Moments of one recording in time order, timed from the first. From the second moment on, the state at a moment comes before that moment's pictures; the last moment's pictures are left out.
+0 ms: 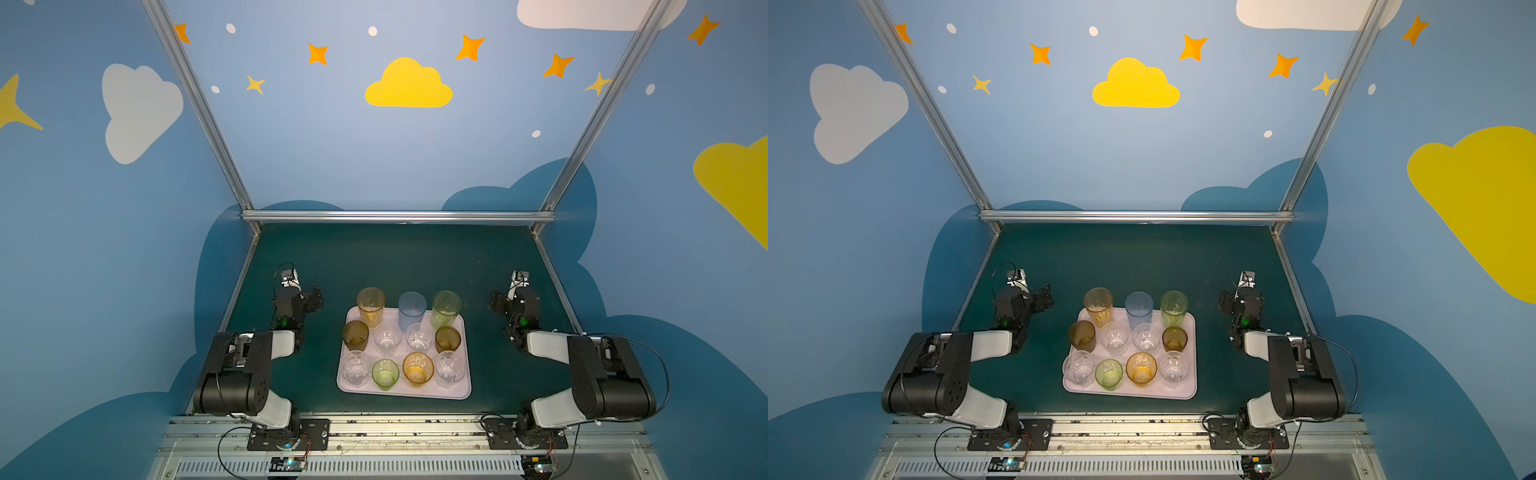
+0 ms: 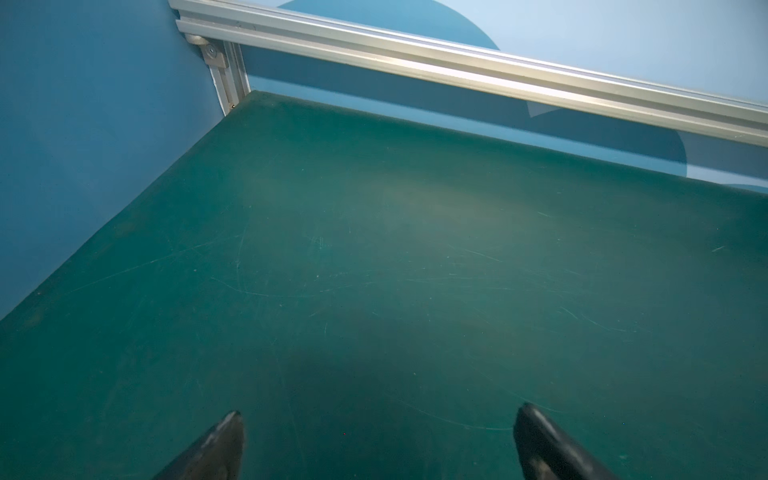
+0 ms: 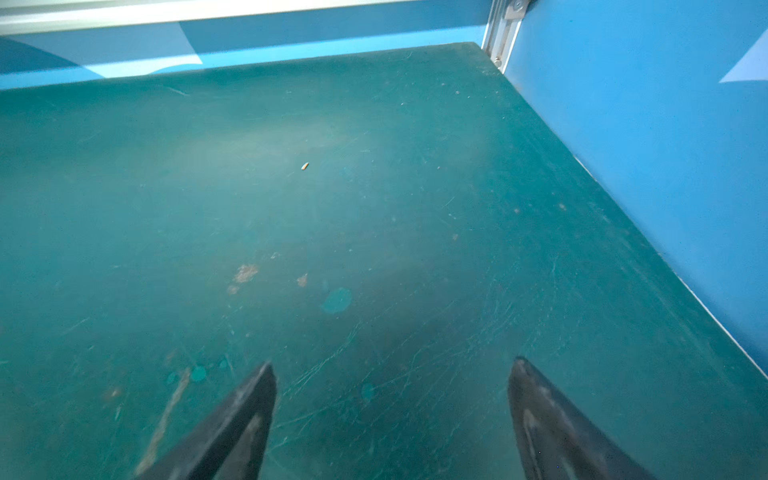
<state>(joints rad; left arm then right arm) 0.02 1.52 0.43 0.66 -0.11 -0.18 0.07 1.48 0.44 0.57 0.21 0.08</state>
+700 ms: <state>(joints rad) 0.02 1.52 0.43 0.66 -0.11 -0.18 0.06 1.53 0.38 0.76 0.12 0.04</state>
